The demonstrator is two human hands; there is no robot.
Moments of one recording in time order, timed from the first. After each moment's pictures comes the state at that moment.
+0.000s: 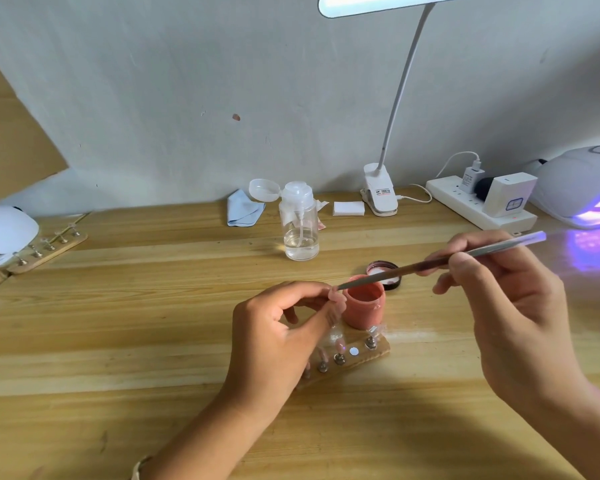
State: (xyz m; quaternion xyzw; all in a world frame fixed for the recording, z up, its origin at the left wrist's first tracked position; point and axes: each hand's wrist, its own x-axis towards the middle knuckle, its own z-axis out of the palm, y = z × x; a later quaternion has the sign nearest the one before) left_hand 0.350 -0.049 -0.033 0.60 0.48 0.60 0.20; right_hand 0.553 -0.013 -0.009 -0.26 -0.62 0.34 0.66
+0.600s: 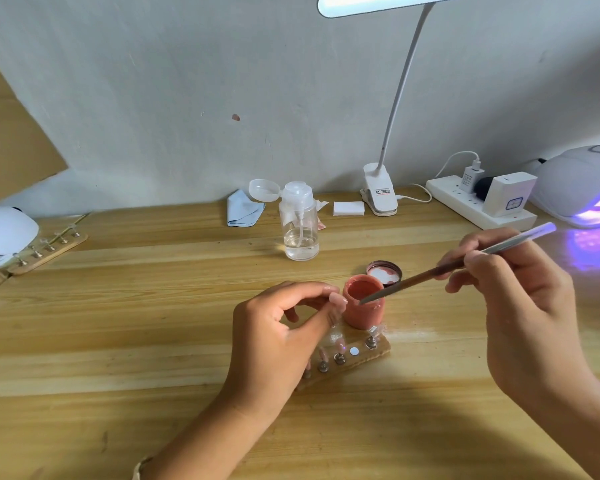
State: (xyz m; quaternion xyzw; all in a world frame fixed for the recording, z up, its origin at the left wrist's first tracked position) left_hand 0.352 -0.048 -0.031 0.59 0.49 0.61 0.20; right_hand 0.557 -0.009 -0.006 -0.28 -0.58 0.36 0.68
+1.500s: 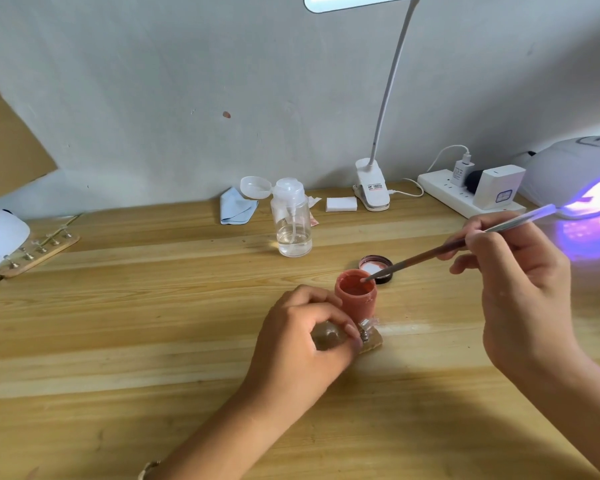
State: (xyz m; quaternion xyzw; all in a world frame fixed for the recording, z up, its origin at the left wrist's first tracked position) left_hand 0.367 -0.048 -0.037 0.67 0.56 0.45 0.20; right_hand 0.564 0.002 -0.005 -0.30 -0.55 0.32 0.71
